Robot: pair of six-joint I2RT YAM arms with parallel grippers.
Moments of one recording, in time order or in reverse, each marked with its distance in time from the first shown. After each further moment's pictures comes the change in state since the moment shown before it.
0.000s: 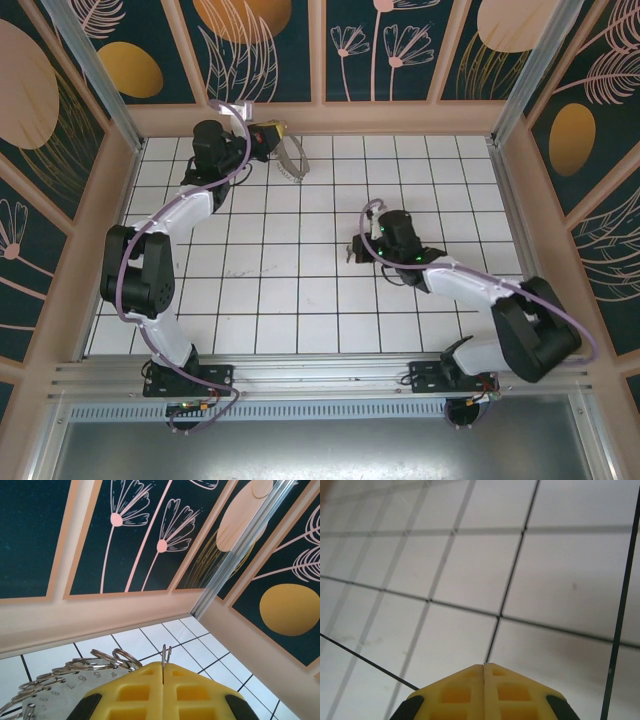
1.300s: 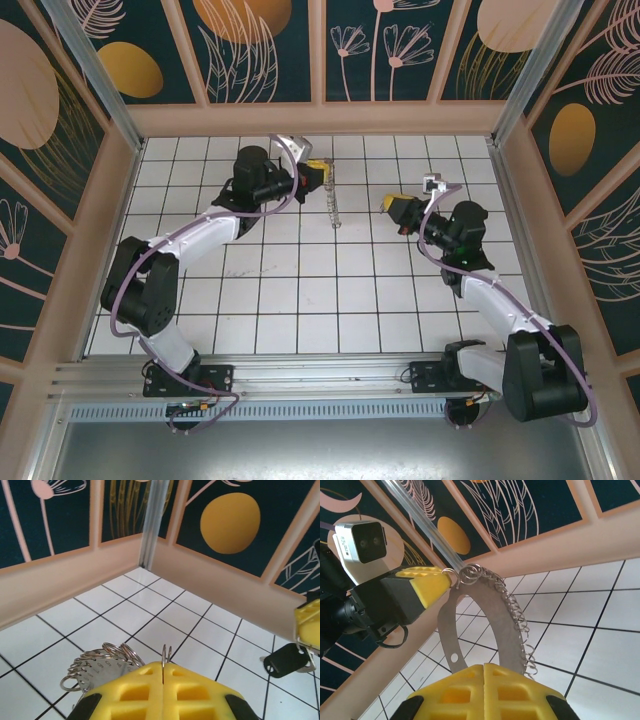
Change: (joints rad) left arm -0.255 -0.089 -0.136 -0.066 0.018 0.304; right arm -0.396 -0.196 -0.110 0.497 -0.531 0.101
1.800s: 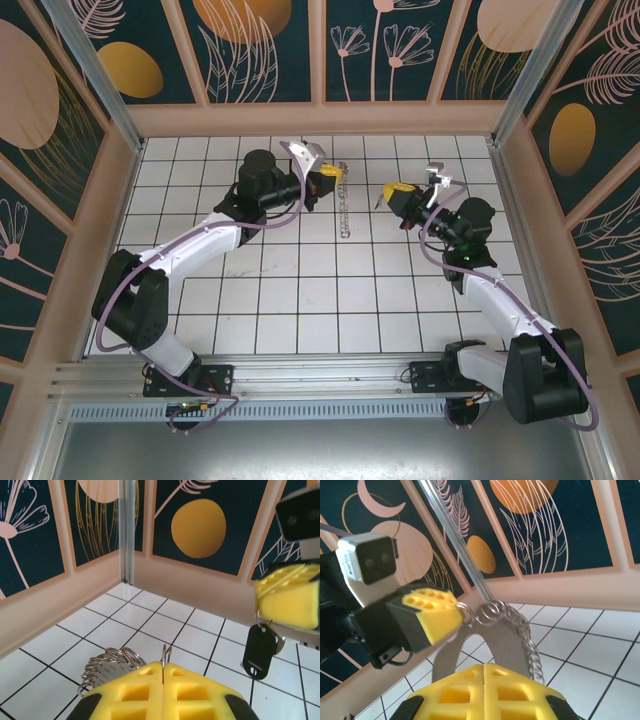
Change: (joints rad) left arm -0.090 -0.082 0.000 -0.055 -0.048 0.109; right arm 0.000 -0.010 0.050 0.107 -0.065 -0.037
